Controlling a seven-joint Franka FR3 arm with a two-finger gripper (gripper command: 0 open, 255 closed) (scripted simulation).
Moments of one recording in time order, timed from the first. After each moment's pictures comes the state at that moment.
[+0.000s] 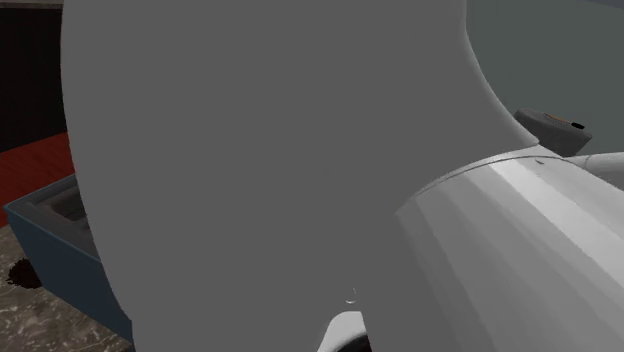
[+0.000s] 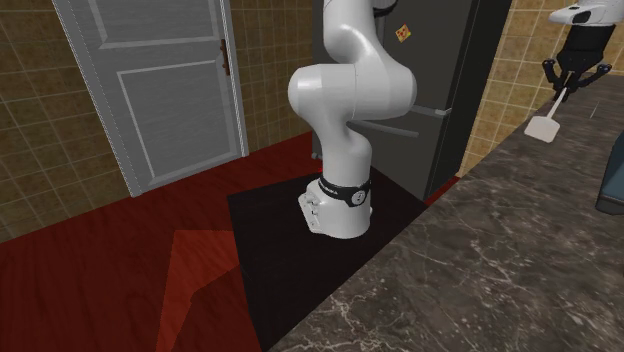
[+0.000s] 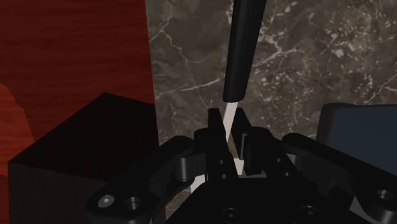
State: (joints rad) arm -0.46 -0.81 1.48 -1.90 0.88 1.76 2.08
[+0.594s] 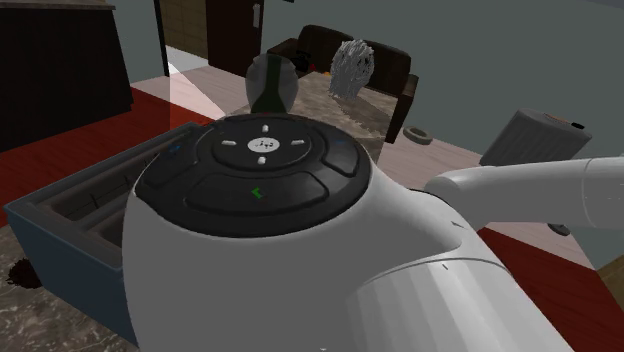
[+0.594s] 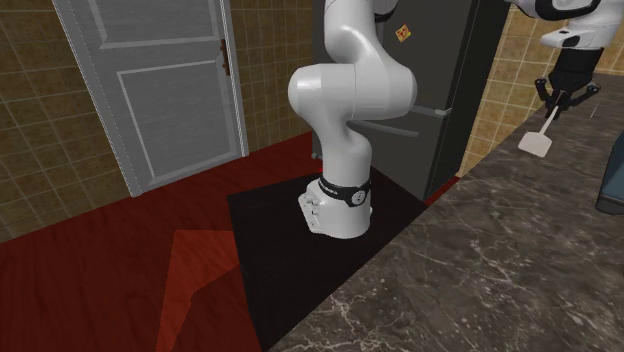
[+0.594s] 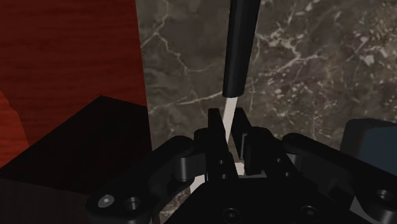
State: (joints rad) arm -0.48 -0.84 1.56 -1.96 0.94 1.85 2.05
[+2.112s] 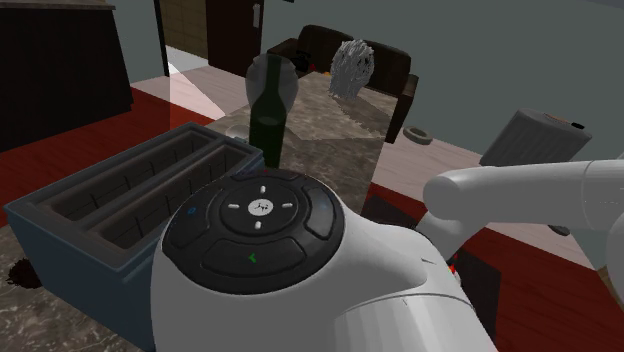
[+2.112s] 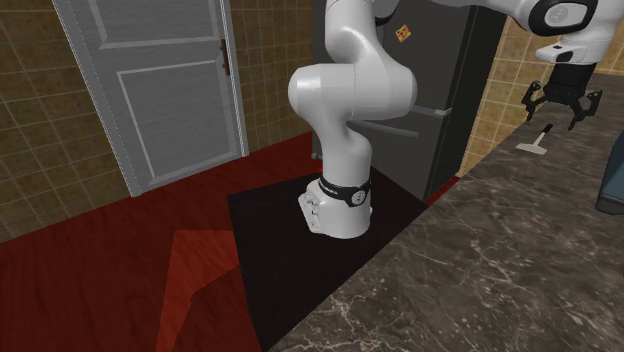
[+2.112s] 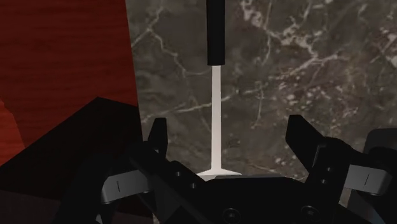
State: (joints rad) arm -0.49 -0.86 1.60 -2.00 0.98 1.90 2.02
